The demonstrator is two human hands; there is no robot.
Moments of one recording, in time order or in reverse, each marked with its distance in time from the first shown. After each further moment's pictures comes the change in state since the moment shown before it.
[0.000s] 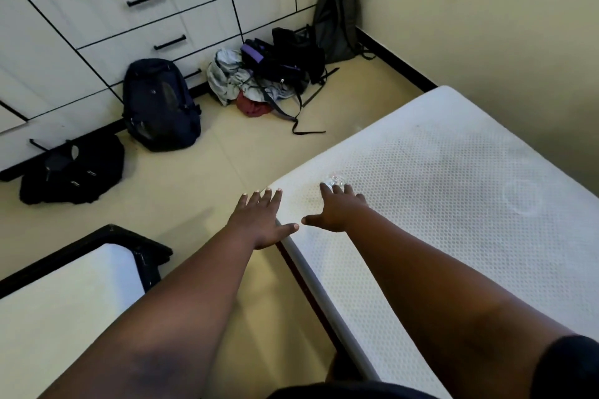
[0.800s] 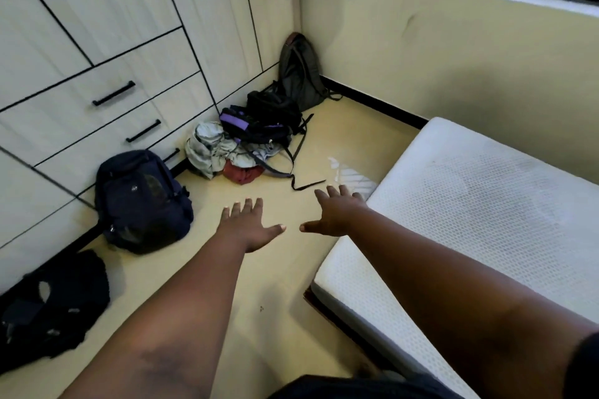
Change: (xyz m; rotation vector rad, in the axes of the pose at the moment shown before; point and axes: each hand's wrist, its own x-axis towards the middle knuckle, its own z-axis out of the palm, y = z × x) left_hand 0.173 -0.240 -0.149 0.053 -0.012 0.081; right_hand 0.160 -0.173 -0.141 0.016 0.130 0.162
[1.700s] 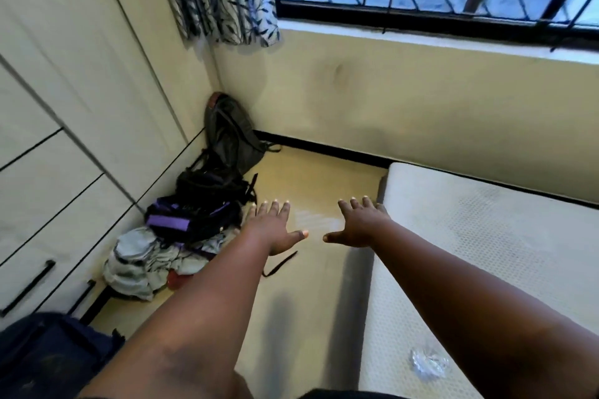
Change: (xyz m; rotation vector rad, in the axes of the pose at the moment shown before) left_hand 0.309 0.077 -0.198 0.296 0.063 0.472; right_hand 0.223 0.114 -0.133 0.108 0.061 0.448
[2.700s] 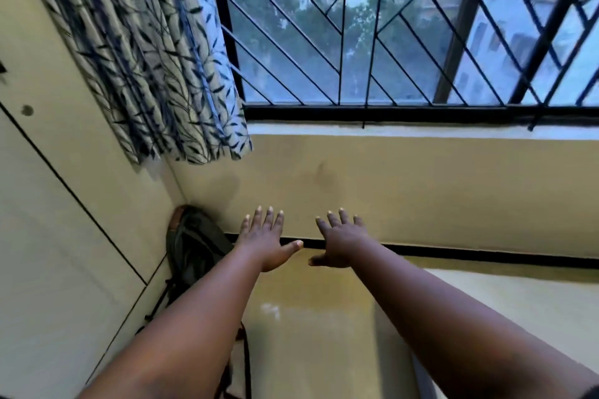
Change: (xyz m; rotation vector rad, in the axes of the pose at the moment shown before) left_hand 0.322 -0.108 -0.233 0.068 0.205 0.165; right_hand 0.303 -0.015 -0.217 -0.021 0.155 0.102
